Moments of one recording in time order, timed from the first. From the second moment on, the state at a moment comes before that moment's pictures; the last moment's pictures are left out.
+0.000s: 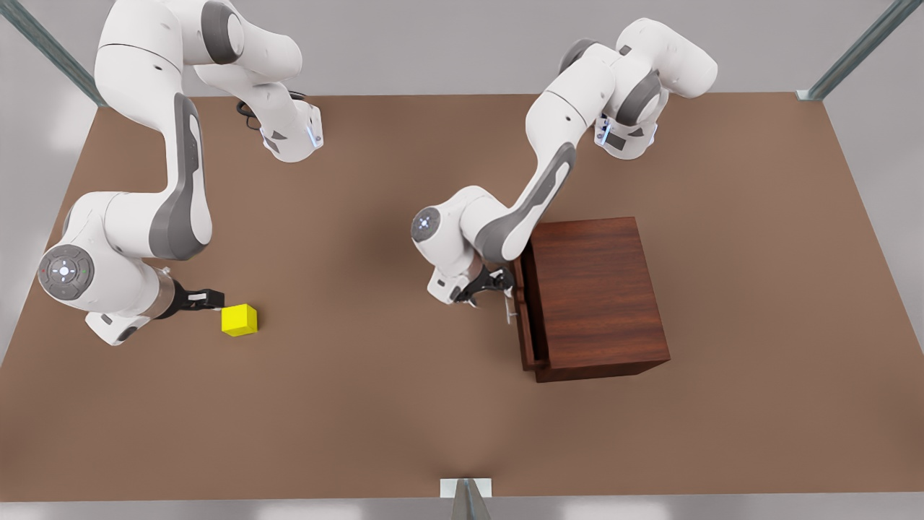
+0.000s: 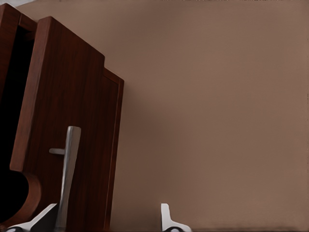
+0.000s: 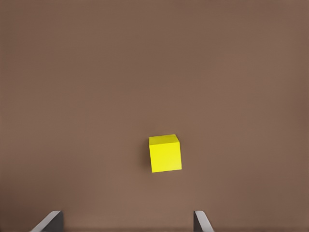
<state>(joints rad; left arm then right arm) -0.82 0.89 0.03 -1.06 0.40 1.72 -1.01 0.15 0.40 -0.17 -1.38 0.01 1.62 -0.10</state>
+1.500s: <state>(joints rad) -0.95 0.47 -0.01 -0.96 0.33 1.53 -1.10 0.15 0.41 -0.17 -1.38 0.01 1.62 -0.08</state>
